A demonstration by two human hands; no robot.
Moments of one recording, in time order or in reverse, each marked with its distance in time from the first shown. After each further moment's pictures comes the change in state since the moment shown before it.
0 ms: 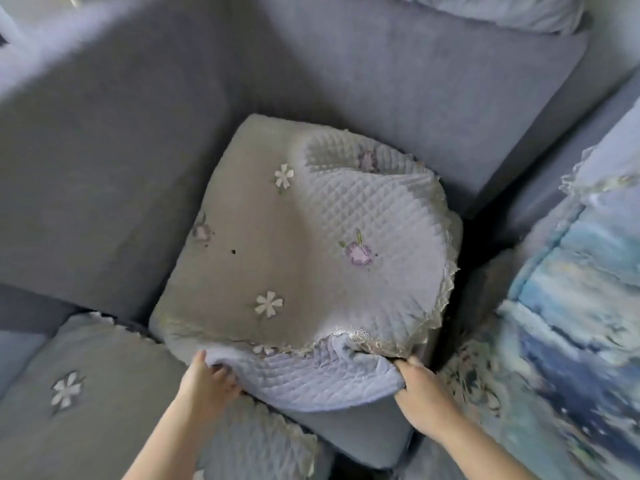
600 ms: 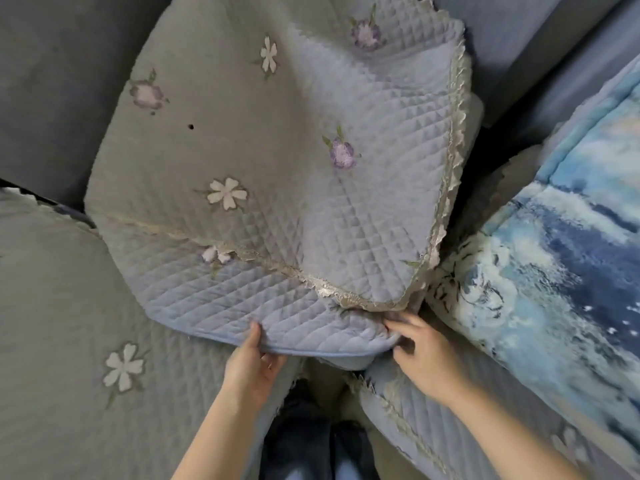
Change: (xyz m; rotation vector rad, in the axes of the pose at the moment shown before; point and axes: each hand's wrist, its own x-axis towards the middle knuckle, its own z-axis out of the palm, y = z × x) left_hand 0.038 -0.235 0.010 -0.226 -0.150 -0.081; right_hand -0.032 0.119 0.098 0.221 -0.010 -0.078
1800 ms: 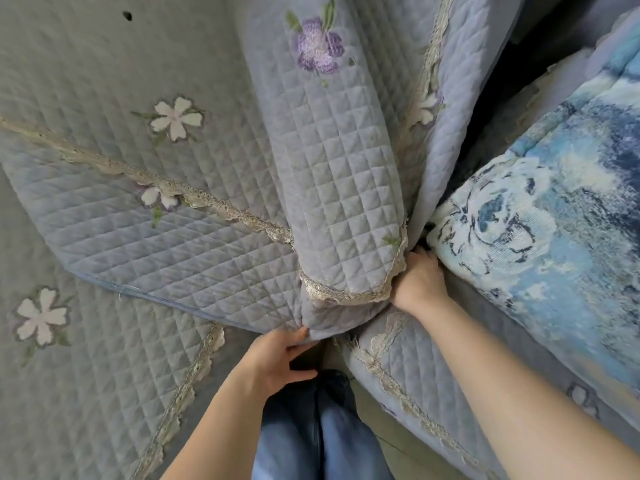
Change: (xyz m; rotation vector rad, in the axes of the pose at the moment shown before) left_hand 0.058 -0.104 -0.032 0.437 -0.134 -0.364; right_hand 0.068 0.046 0.033 -0.521 -0.046 0.199
